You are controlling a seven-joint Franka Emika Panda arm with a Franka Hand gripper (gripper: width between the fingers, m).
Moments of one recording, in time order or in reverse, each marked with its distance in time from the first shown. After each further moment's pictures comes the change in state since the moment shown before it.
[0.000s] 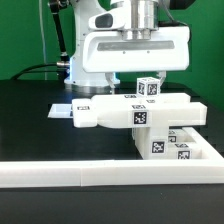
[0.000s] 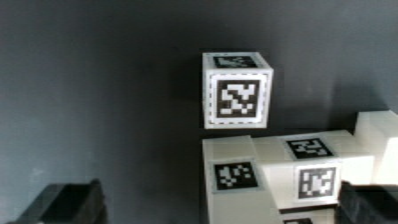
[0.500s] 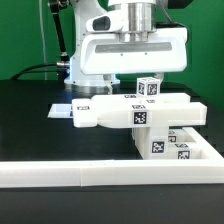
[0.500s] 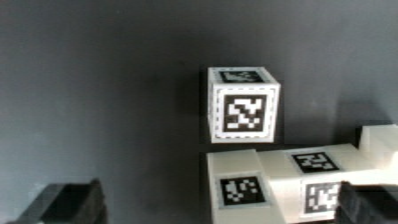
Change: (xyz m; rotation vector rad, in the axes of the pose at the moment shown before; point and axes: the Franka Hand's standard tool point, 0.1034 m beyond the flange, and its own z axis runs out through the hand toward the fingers) arm -0.003 0.004 0.002 0.009 -0.039 -0.003
